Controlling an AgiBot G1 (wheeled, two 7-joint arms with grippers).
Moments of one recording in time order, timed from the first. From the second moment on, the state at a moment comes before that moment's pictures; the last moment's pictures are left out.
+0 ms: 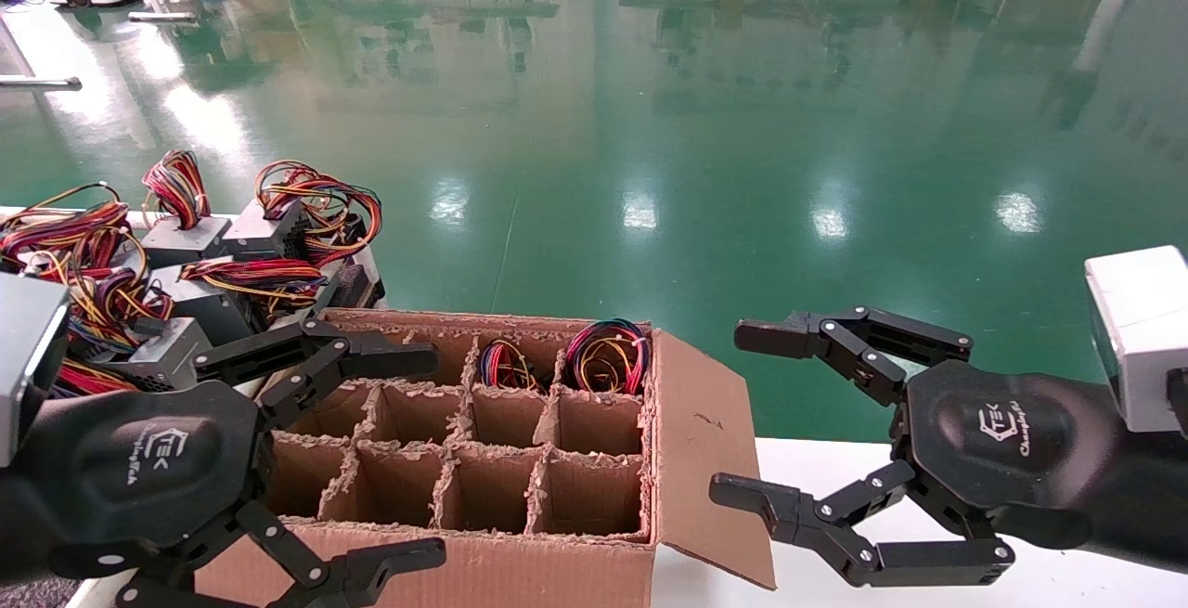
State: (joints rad) left arm -1.07 0.61 0.28 -1.28 0.73 1.49 -0.19; right arm 1.07 -0.56 -0.38 1.22 -0.63 -1.42 0.12
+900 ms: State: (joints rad) left arm -1.12 0.66 0.31 -1.20 0.82 1.46 -0.16; right arm 1.07 -0.56 -0.38 1.22 -0.64 -1.42 0.12
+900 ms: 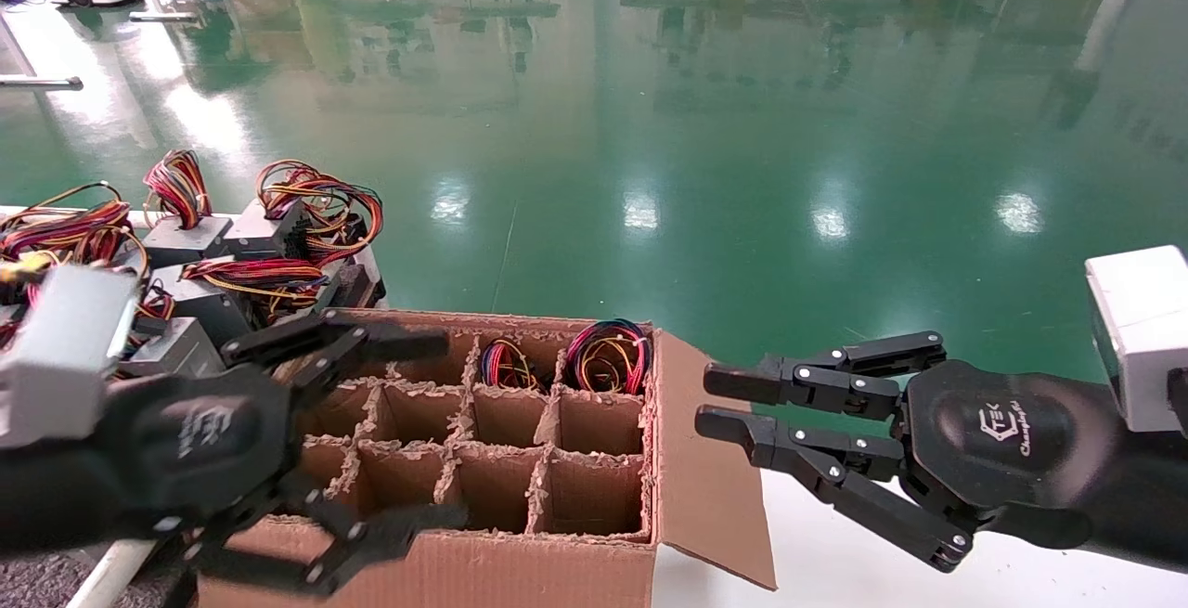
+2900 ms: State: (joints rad) left arm -1.50 1.11 0.50 -0.25 1.14 1.44 0.34; right arm 1.07 -0.56 -0.38 1.22 -0.63 -1.42 0.12
